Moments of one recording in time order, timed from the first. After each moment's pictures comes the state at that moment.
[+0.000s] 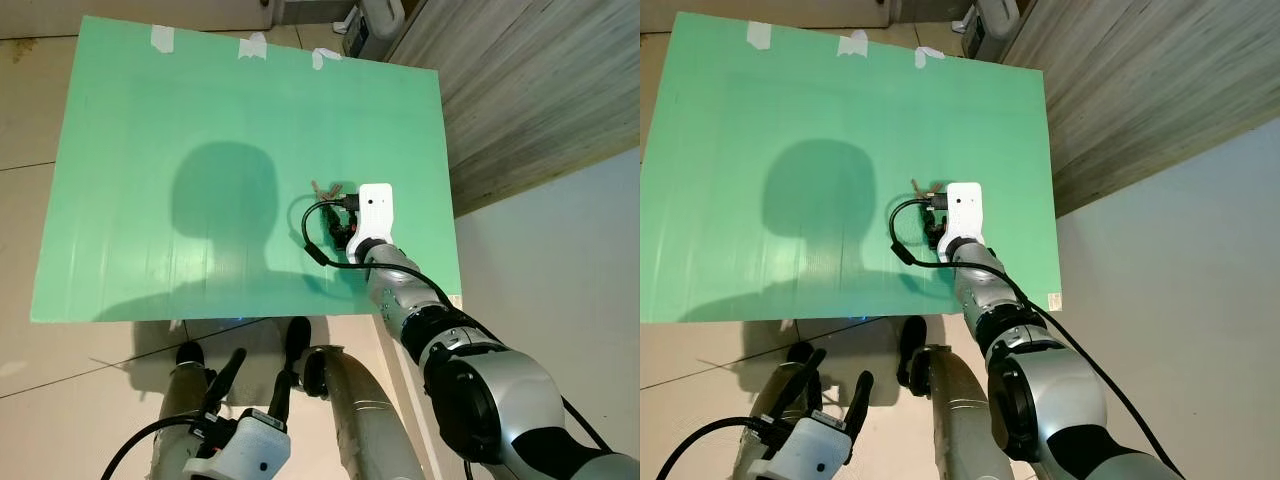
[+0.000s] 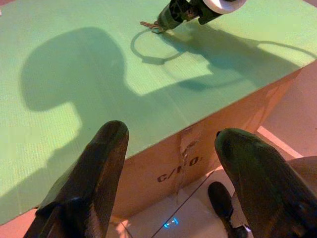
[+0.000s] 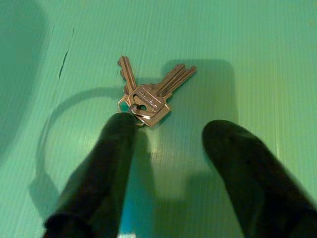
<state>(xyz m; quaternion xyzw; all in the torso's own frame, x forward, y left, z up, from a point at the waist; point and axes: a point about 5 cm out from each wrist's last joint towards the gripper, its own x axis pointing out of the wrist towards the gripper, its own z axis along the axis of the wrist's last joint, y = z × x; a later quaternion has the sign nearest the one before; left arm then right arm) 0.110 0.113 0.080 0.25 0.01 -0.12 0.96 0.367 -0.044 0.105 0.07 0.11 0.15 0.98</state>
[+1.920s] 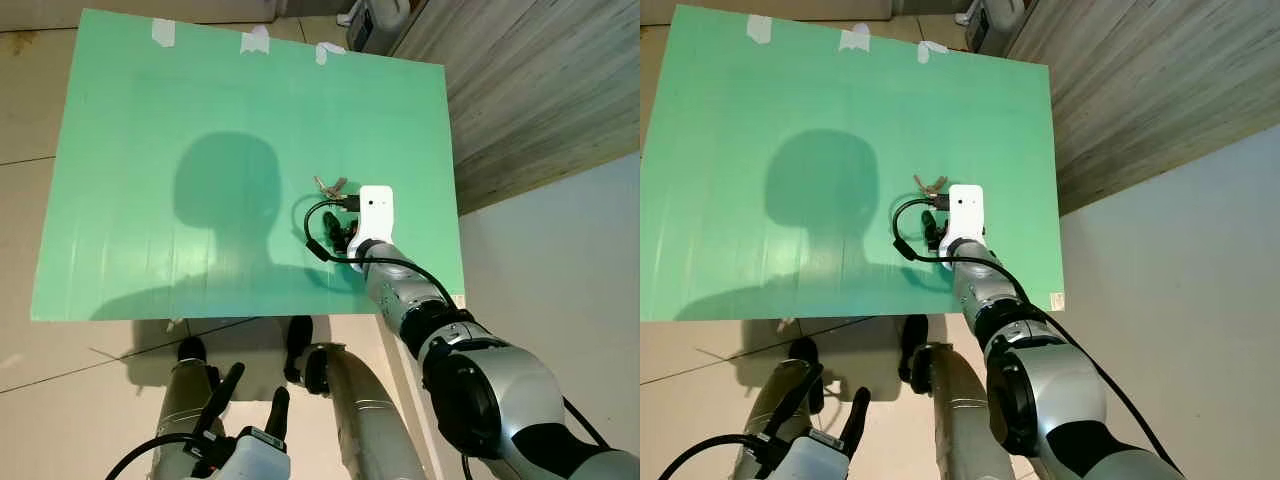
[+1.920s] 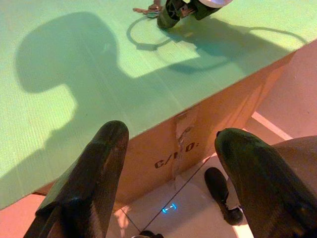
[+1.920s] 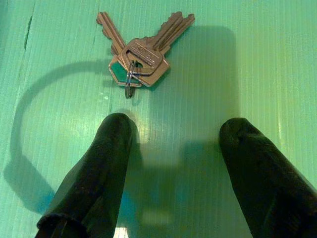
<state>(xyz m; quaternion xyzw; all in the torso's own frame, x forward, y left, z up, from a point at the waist) 0.096 0.114 0.081 0.26 0.03 -0.13 0.96 0.368 -0.043 0.101 0.06 0.16 0.13 0.98</state>
